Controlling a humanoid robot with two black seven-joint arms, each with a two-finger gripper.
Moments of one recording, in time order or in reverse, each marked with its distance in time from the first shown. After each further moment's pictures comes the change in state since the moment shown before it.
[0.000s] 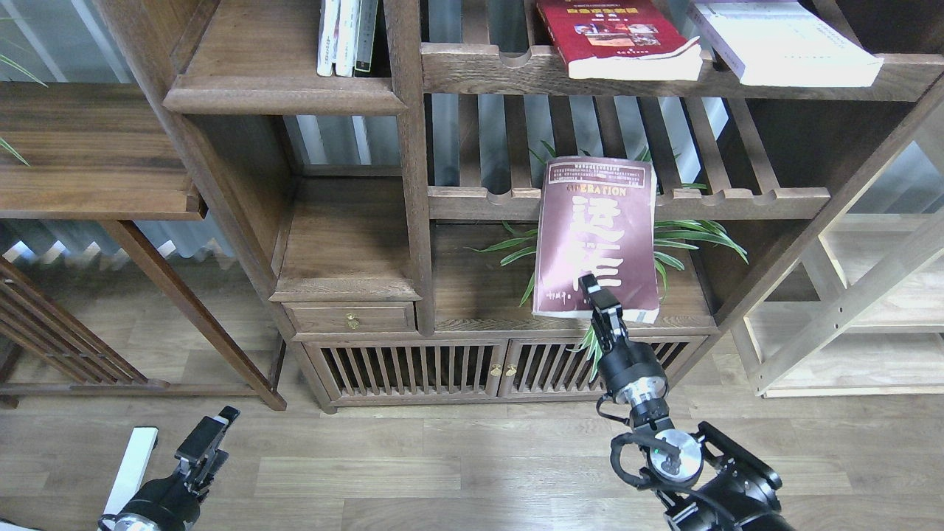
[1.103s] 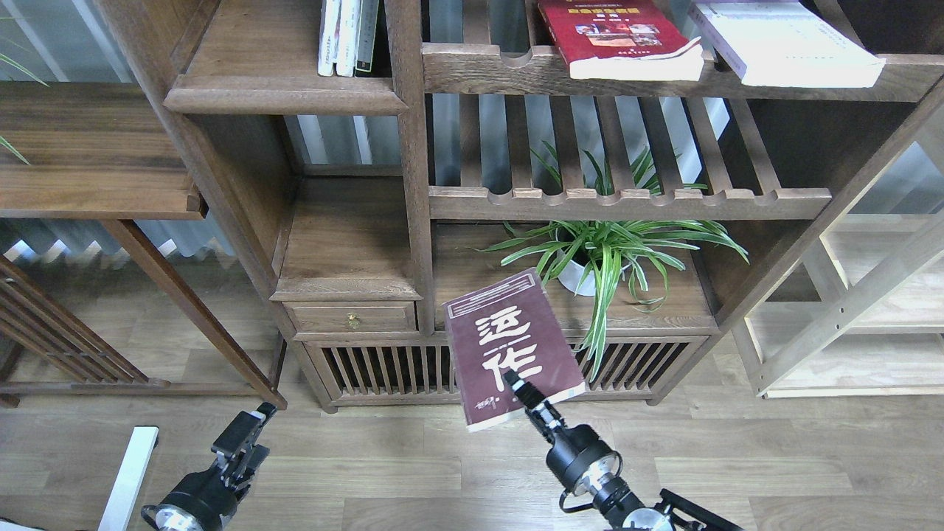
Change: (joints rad) left arm -0.071 -0.012 0.141 -0.072 -0.108 0.000 0.005; right arm -0.080 0.000 -0.366 0.064 -0.078 0.000 -0.027
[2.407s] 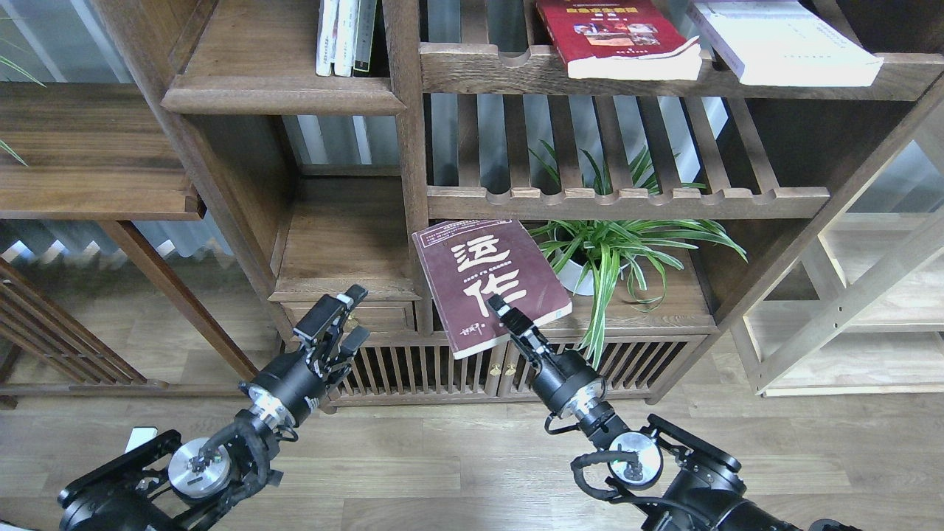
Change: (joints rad) left arm -0.324 -0.062 0.178 -0.096 -0.206 0.000 0.000; right arm 0.166 0.000 0.086 0.010 0.070 0.000 -0.010
